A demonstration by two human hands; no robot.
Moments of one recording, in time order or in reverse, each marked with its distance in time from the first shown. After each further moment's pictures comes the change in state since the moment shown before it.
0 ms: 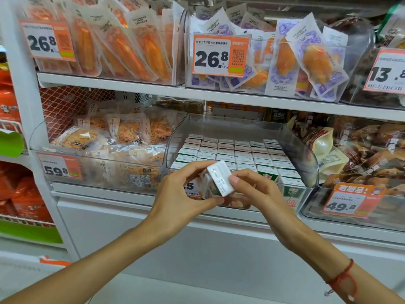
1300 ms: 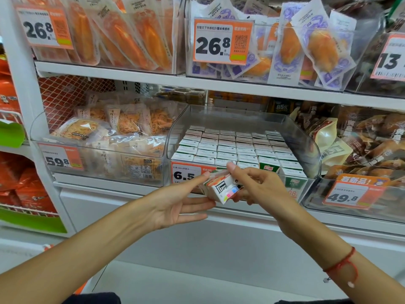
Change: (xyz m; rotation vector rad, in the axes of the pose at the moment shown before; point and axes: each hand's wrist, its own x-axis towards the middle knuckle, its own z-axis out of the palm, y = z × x) left_hand 0.007 -0.001 -0.002 -0.584 -0.224 -0.987; right_hand 0.004 -0.003 0.002 -0.111 0.058 0.179
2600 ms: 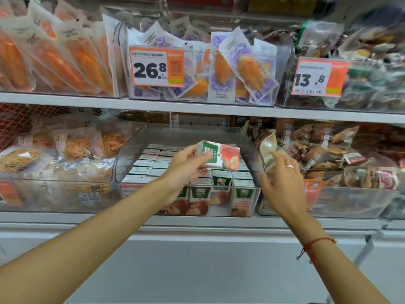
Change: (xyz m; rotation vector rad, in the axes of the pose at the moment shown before) left_hand 0.067 0.050 0.094 0.232 -0.049 0.530; right_hand 0.020 0.049 -0.134 -0.953 0.692 -0.255
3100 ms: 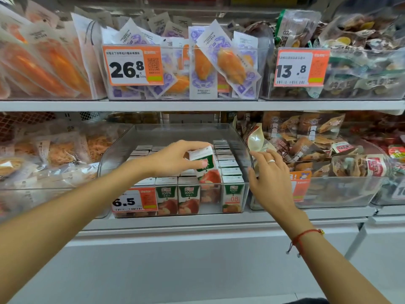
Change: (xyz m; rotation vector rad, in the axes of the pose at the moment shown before) left_hand 0.039 0.020 -0.013 0.925 -0.387 0.276; right_hand -0.002 0.002 0.003 -0.055 -0.058 -0.009
